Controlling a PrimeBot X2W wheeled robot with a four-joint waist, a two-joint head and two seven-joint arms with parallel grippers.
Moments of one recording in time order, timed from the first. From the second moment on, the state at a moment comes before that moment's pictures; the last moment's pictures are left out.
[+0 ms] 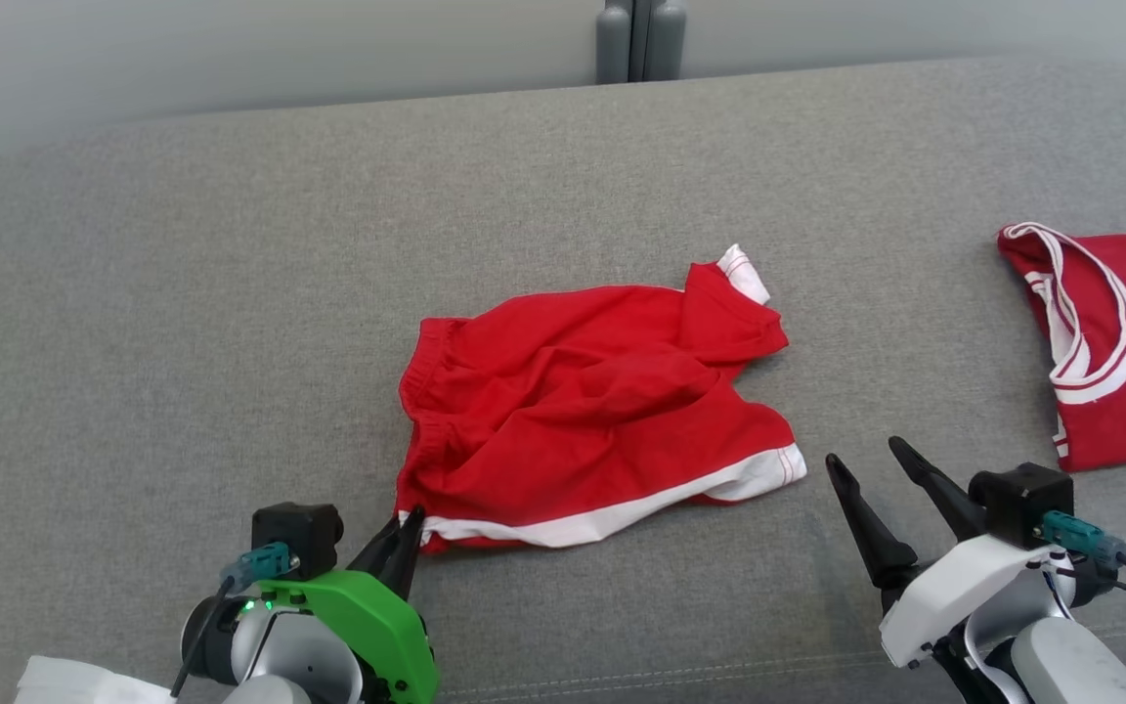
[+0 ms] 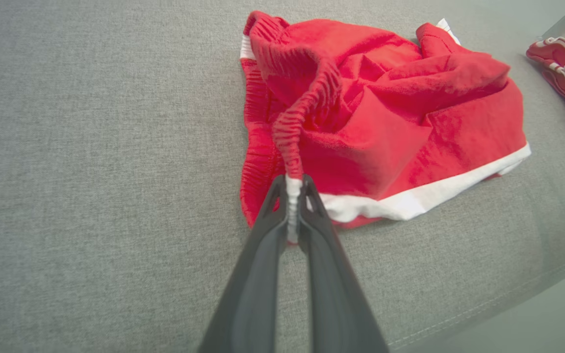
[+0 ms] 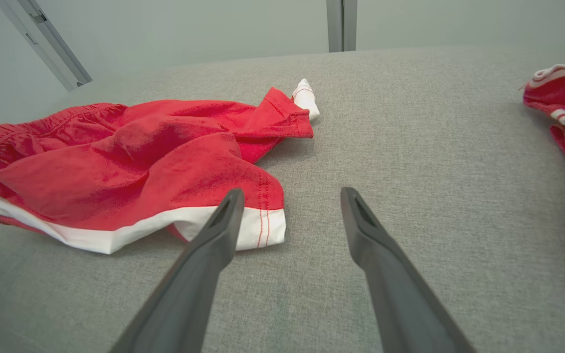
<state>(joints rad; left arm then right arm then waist) -0.14 0.31 -0.54 0.13 -0.65 0.13 0.13 -0.09 -0.29 0.26 0.20 0.43 0.13 -0.10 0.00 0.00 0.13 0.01</state>
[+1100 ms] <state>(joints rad) -0.23 0.35 -0.51 -0.07 -0.64 0.13 0.13 -0.25 -0.44 0.36 0.15 0.69 0.13 -0.24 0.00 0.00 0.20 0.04</state>
